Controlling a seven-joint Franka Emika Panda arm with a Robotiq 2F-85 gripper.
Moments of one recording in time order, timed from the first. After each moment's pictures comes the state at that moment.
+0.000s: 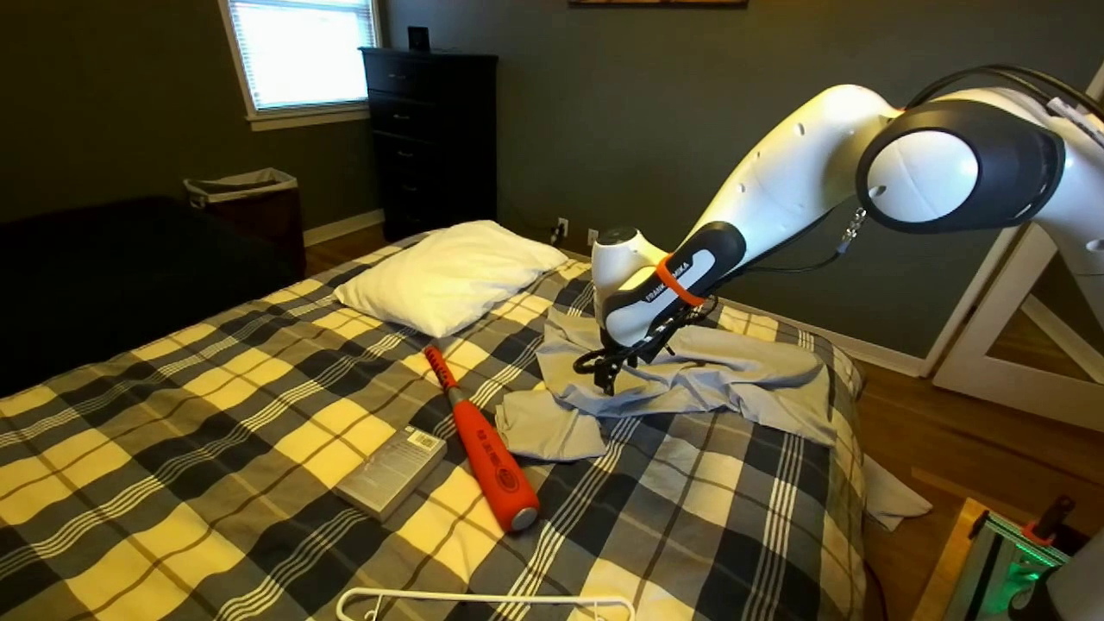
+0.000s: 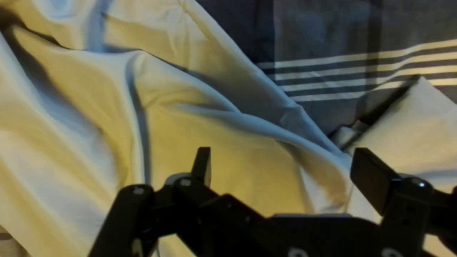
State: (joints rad) arm 0.05 0.76 -0.08 -1.76 -0.27 2.51 -0.03
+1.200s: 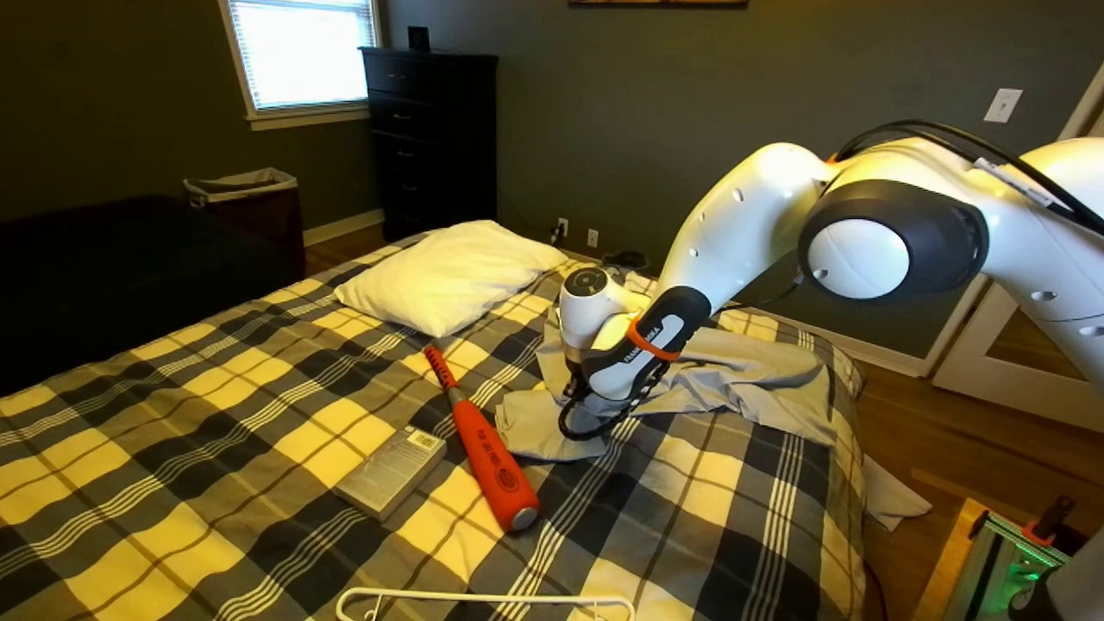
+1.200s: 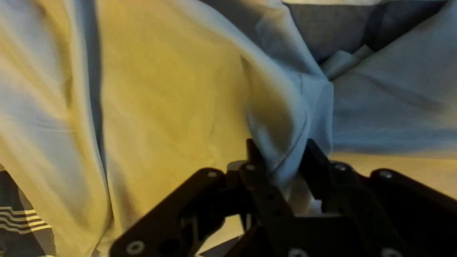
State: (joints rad) arm 0.25 0.93 -0.22 -1.66 -0.36 2.74 0.05
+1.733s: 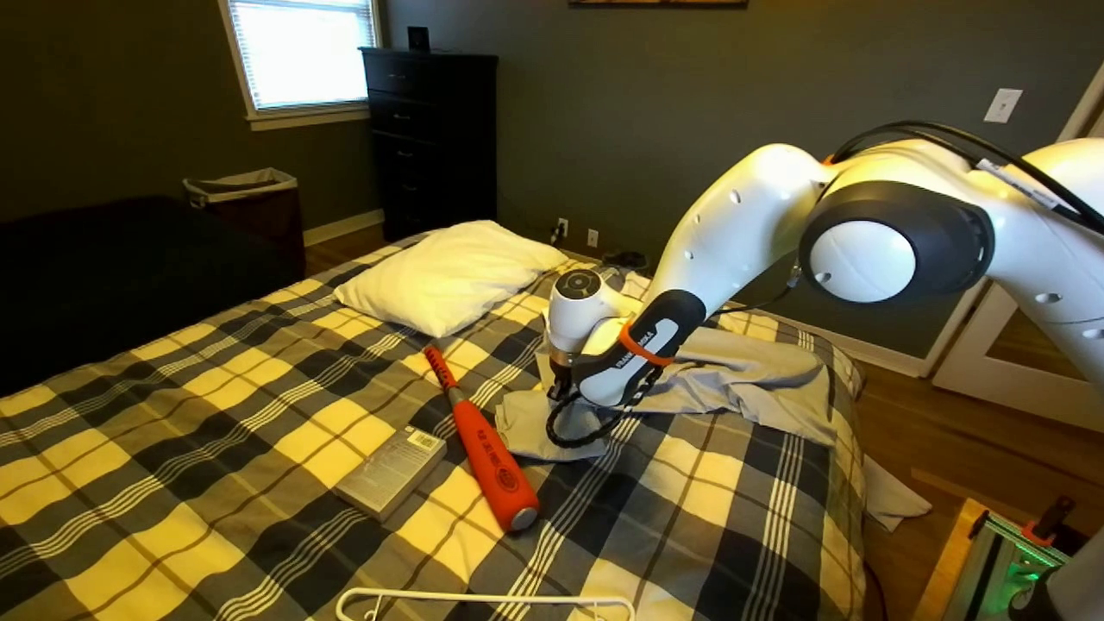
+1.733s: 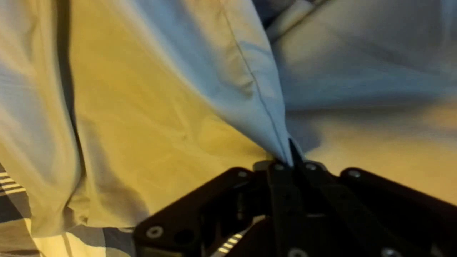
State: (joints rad) arm 0.27 0.93 -0.19 -1.65 -0.36 2.80 0.06
